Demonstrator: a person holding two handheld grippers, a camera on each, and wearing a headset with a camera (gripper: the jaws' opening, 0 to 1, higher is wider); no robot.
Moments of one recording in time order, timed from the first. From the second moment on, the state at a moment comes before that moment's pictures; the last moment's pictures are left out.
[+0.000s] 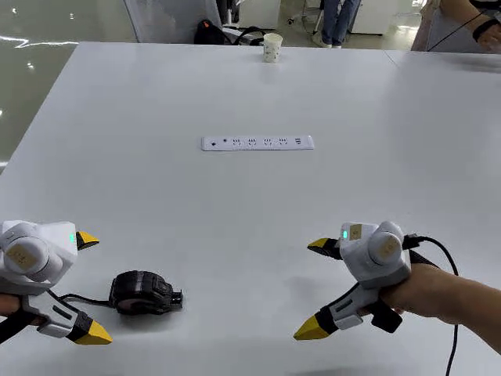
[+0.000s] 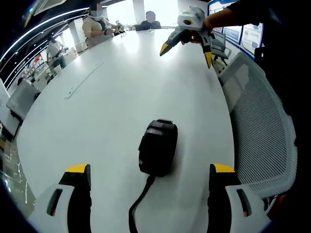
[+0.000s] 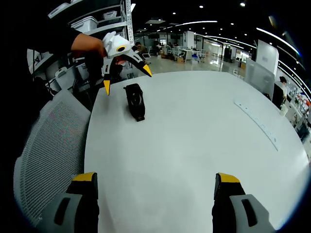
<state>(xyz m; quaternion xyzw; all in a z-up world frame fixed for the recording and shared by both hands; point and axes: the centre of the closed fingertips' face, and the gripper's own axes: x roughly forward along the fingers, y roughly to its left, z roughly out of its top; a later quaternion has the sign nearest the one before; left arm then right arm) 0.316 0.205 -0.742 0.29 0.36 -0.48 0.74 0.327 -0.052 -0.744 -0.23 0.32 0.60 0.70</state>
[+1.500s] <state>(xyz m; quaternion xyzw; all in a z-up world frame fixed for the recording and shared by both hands) 0.320 0.151 -0.773 0.33 0.41 -0.54 0.66 0.323 0.087 -0.757 -0.25 0.28 0.67 0.64</state>
